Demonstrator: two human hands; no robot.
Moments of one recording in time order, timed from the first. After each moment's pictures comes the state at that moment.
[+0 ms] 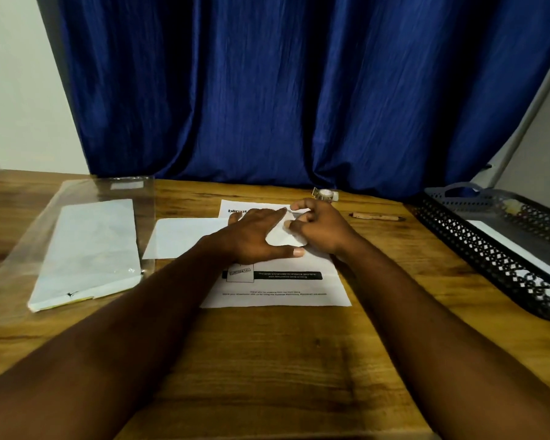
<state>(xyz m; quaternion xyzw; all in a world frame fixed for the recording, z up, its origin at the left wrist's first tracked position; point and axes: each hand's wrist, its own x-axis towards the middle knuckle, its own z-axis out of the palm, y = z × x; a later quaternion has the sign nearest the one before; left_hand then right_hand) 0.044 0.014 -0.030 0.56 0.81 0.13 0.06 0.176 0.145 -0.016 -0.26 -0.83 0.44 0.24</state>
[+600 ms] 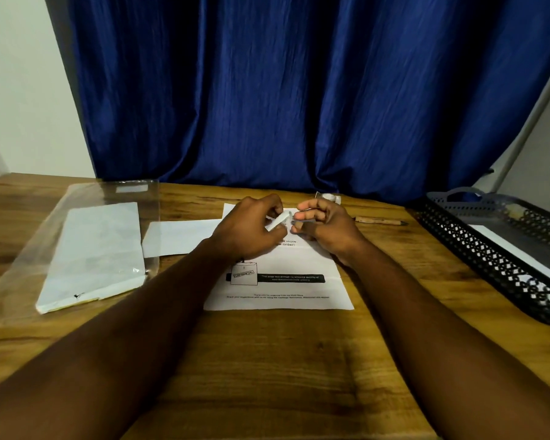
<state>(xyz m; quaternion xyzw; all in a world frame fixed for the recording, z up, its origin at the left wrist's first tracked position) 0.044 0.008 -0.019 0.55 0.75 0.36 -0.08 0.177 0.160 -0.023 -0.22 -0.74 0.57 0.27</state>
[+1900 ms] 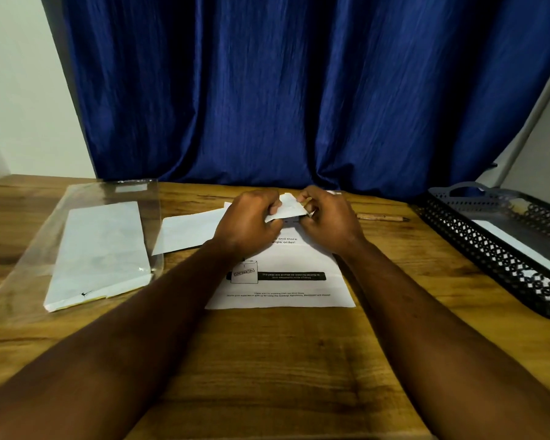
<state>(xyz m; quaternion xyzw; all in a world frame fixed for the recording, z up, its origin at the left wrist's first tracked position) 0.049 0.013 -0.021 0.52 0.76 0.37 -0.14 0.168 0.171 -0.025 -0.18 -0.90 0.16 0.36</state>
